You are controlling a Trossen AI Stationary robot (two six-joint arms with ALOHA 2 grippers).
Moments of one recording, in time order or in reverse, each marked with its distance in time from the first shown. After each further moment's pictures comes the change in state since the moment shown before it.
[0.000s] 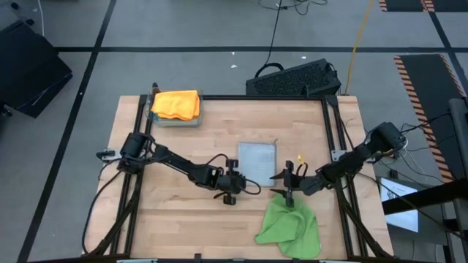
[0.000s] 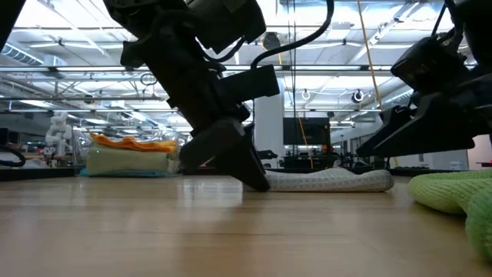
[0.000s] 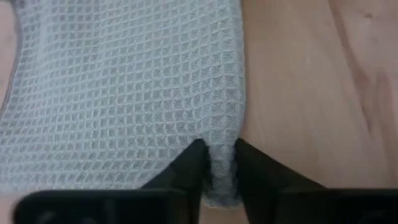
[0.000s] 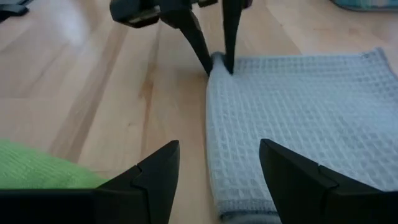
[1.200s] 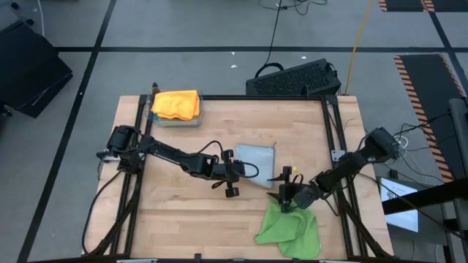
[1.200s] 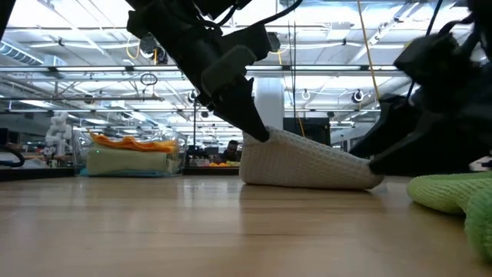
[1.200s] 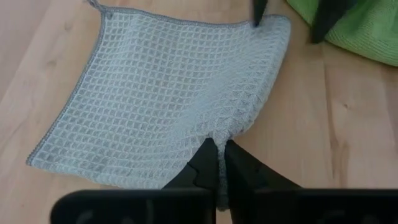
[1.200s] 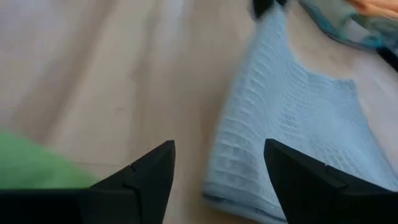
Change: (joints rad) left arm 0.051 -0.169 -0.004 -0.058 0.076 -0.218; right arm 0.092 0.109 0.148 -0.176 0.198 -0.132
